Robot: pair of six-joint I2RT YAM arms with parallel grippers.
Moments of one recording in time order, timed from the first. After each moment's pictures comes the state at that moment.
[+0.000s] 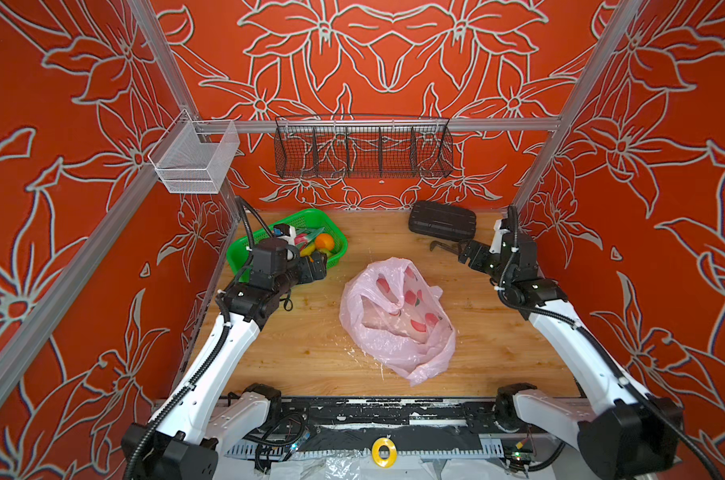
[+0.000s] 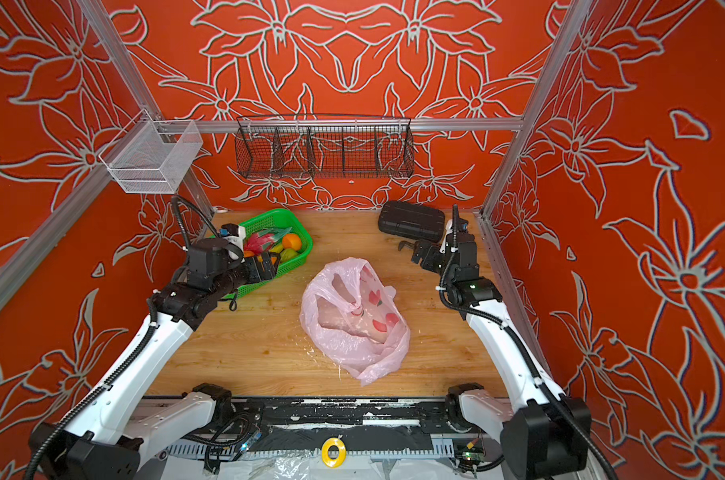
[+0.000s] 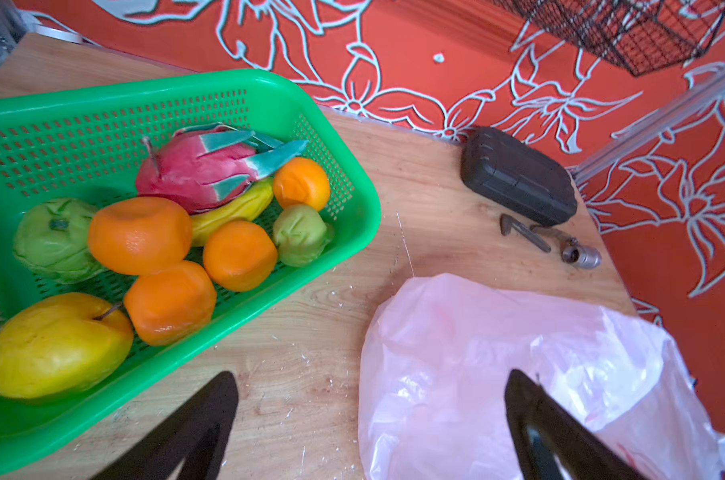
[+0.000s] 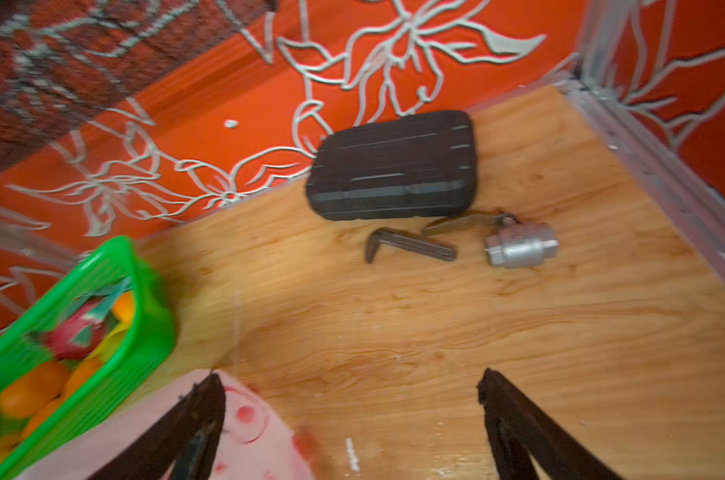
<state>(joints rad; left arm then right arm) -0.22 1.02 1.00 -0.53 0.04 -0.39 0.12 1.12 0.93 -0.31 0.04 0.46</state>
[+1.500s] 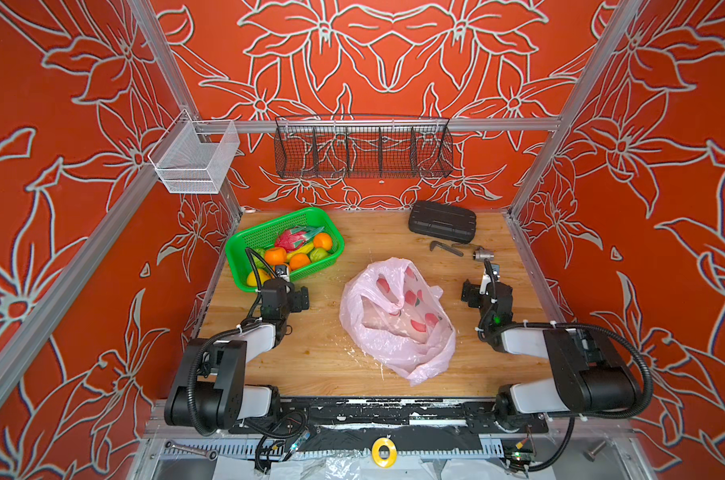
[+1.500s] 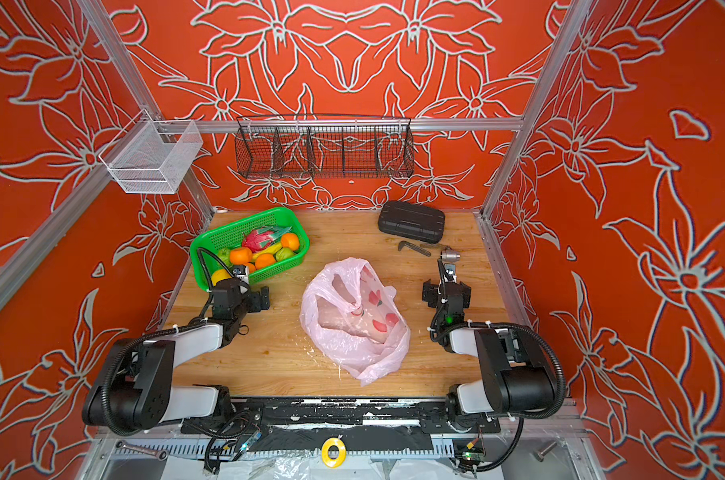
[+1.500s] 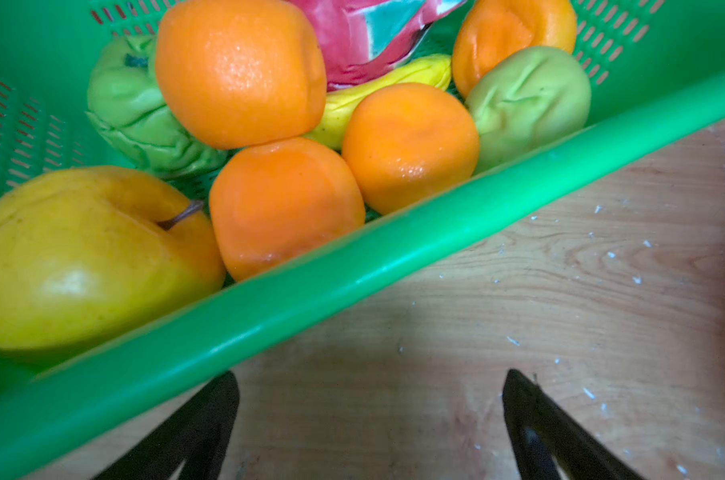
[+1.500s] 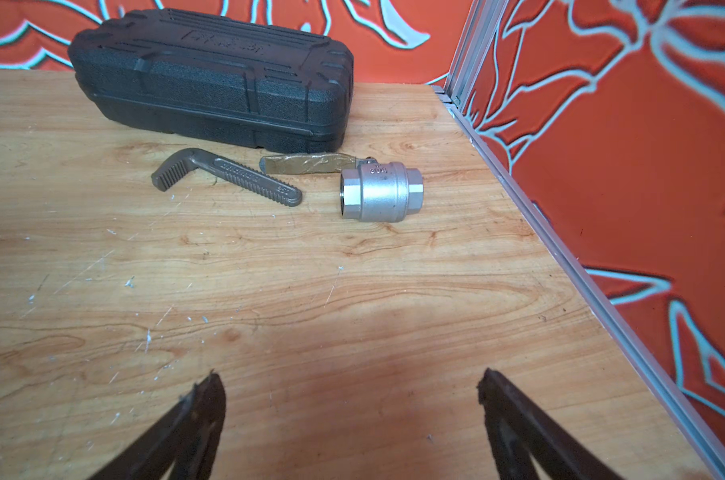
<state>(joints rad) 0.01 1.35 0.40 0.37 -0.08 -0.06 0.08 1.42 0.30 0.71 0.31 0.03</state>
